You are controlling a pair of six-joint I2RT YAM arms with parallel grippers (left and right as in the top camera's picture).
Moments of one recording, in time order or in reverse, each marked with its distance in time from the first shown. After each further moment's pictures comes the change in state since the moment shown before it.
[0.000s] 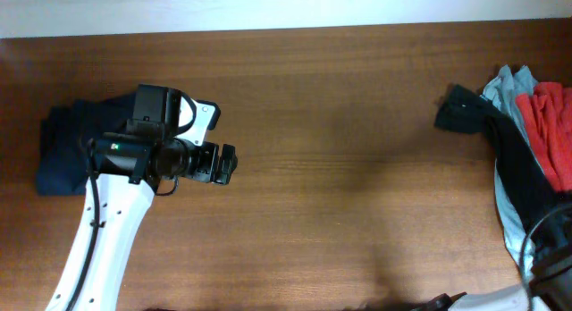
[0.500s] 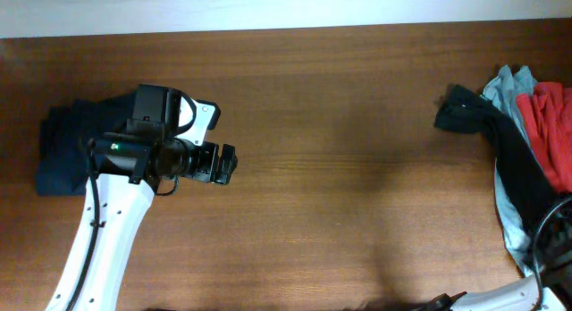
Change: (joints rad) left arm 0.000 0.000 0.000 0.001 0.000 0.000; right arm -0.005 0.098 0.037 -0.014 -0.238 -0.055
